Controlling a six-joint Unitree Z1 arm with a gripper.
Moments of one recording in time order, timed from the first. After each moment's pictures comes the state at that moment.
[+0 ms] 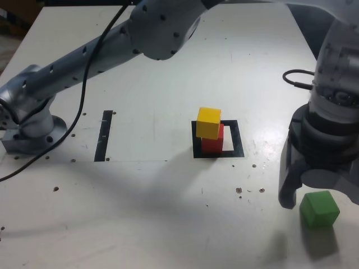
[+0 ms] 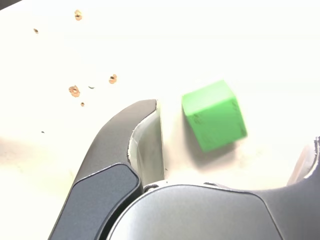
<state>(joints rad) -0.43 2.55 -2.60 1.62 0.07 -0.19</state>
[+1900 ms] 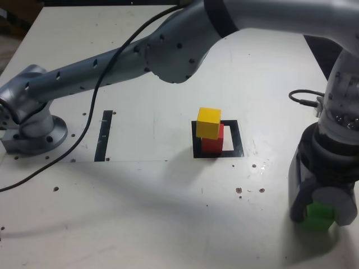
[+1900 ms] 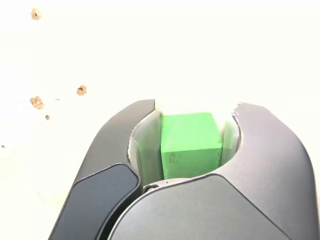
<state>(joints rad) -0.43 2.65 -2.71 1.62 0.07 -0.22</state>
